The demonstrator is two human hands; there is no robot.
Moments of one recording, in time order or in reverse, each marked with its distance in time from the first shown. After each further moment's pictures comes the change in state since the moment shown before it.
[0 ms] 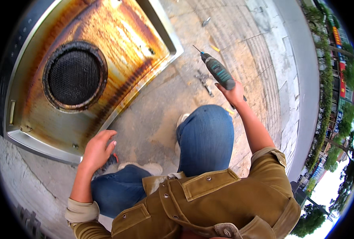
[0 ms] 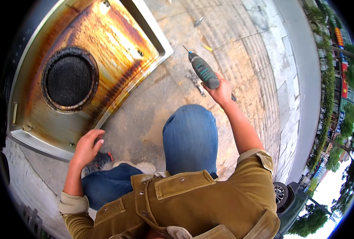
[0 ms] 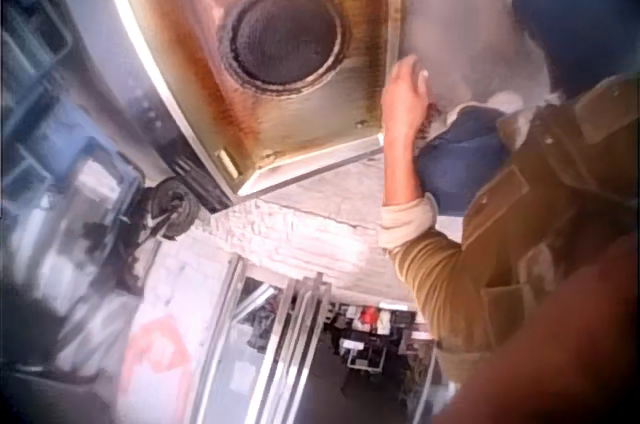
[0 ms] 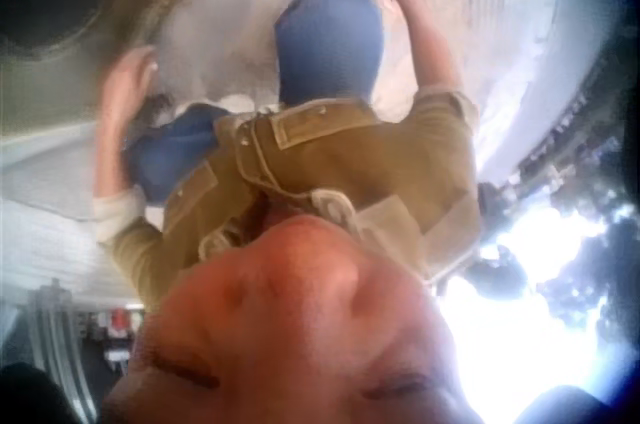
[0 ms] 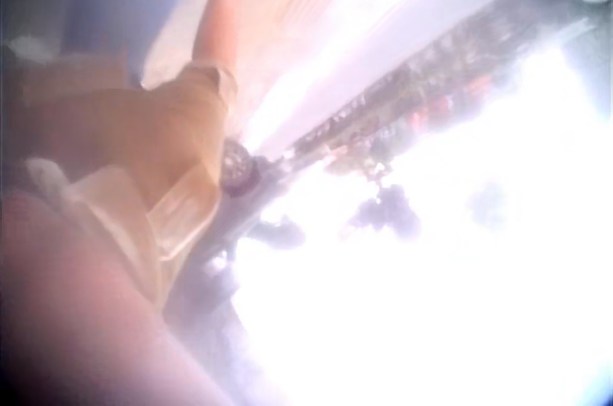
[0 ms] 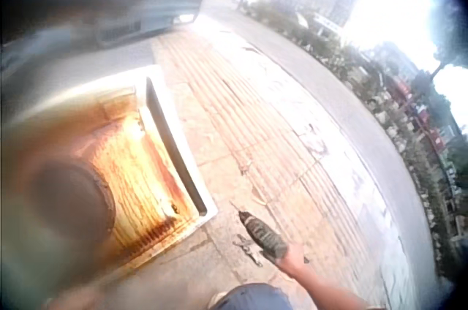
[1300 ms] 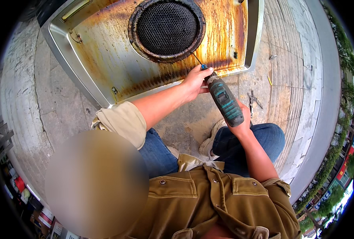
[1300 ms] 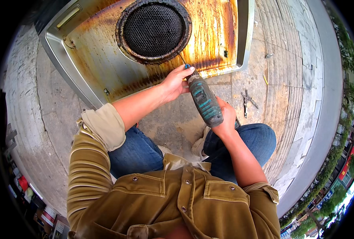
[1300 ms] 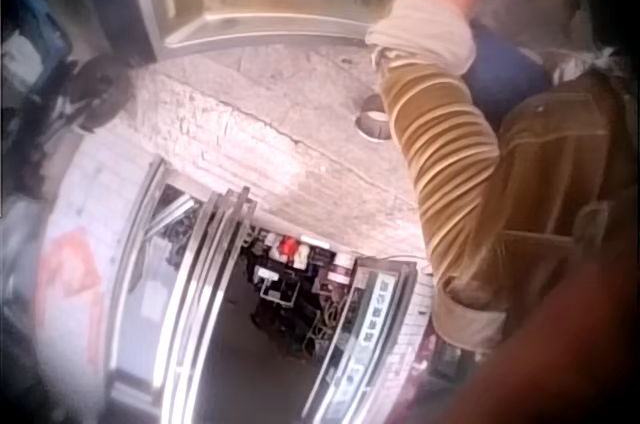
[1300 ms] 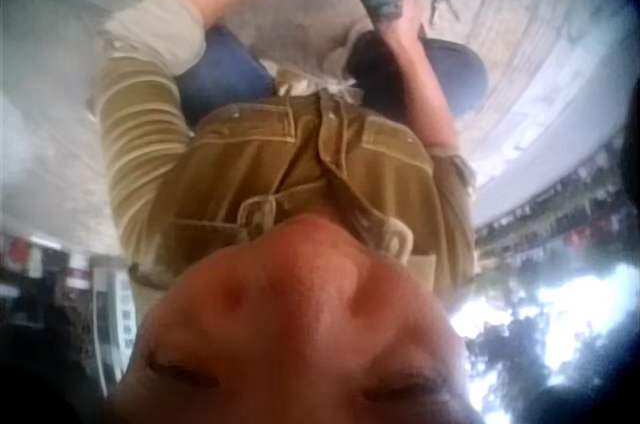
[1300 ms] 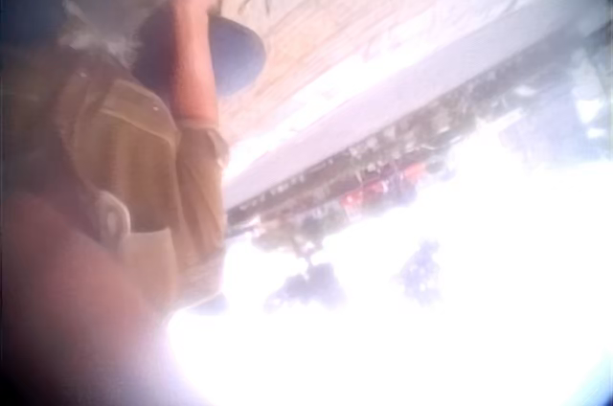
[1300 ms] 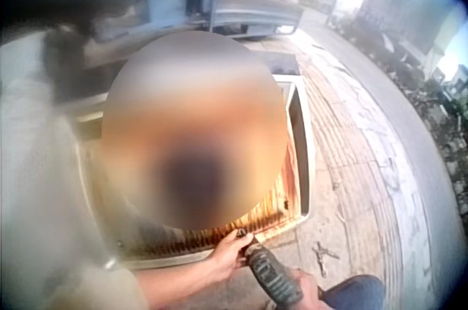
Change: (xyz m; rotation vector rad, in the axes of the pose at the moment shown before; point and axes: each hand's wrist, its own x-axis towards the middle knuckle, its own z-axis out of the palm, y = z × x) left_hand 0.087 -0.029 0.034 -1.647 0.104 -0.188; right_hand -0.103 -0.228 0.064 0.224 -0.322 -0.383
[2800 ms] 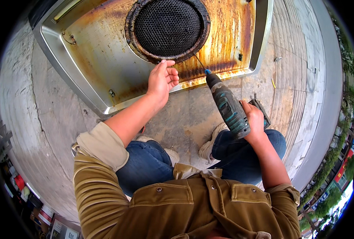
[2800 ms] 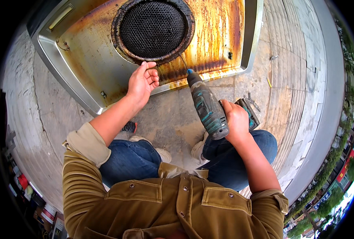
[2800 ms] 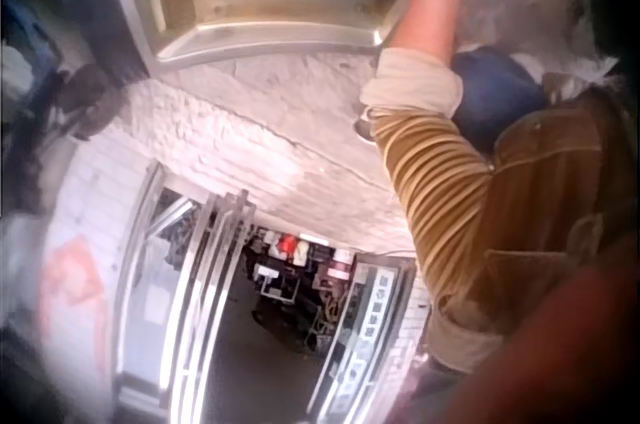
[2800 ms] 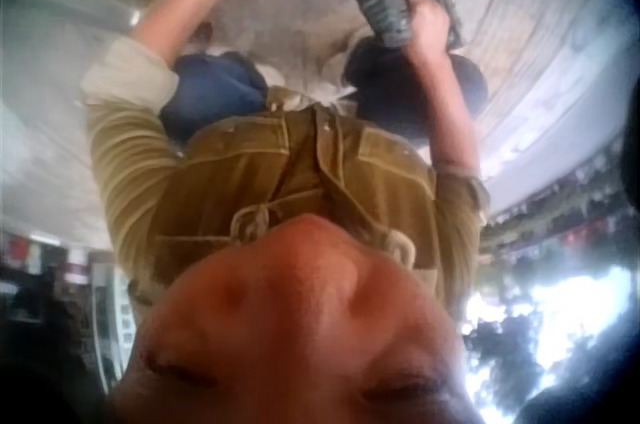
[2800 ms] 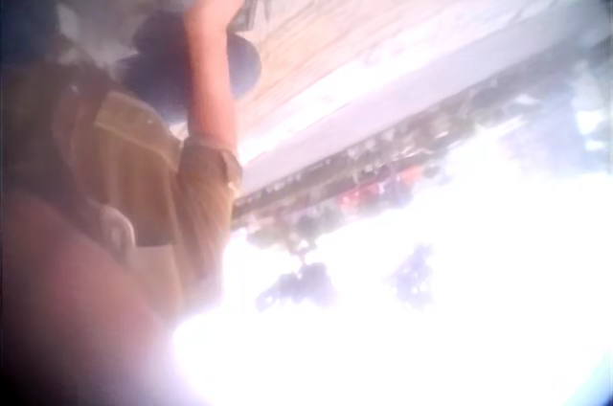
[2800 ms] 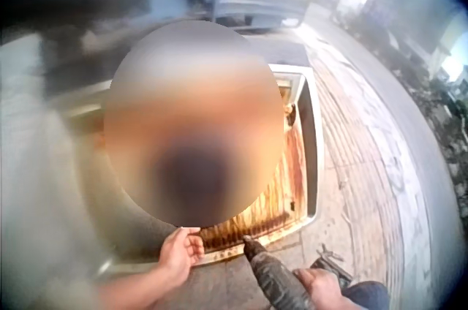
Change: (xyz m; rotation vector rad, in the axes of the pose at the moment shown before) left_hand -0.028 0.025 -0.069 -0.115 0.353 0.308; right_hand 0.029 -0.003 -0.032 -0.342 -0.119 -0.212
